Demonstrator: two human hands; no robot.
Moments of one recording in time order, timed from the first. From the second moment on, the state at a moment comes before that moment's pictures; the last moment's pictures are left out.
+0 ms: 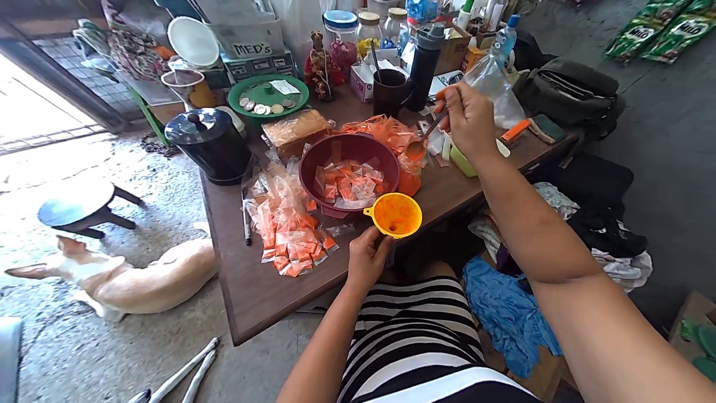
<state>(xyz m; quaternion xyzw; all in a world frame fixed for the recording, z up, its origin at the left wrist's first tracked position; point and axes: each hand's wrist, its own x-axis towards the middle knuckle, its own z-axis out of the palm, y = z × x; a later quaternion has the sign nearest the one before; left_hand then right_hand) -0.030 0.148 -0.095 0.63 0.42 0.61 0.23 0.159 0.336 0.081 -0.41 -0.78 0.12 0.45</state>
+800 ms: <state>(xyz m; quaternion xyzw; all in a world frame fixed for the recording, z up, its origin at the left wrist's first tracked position) -0.032 0.147 -0.092 0.59 0.42 0.62 0.29 0.163 0.361 0.019 -0.60 -0.59 0.40 0.36</state>
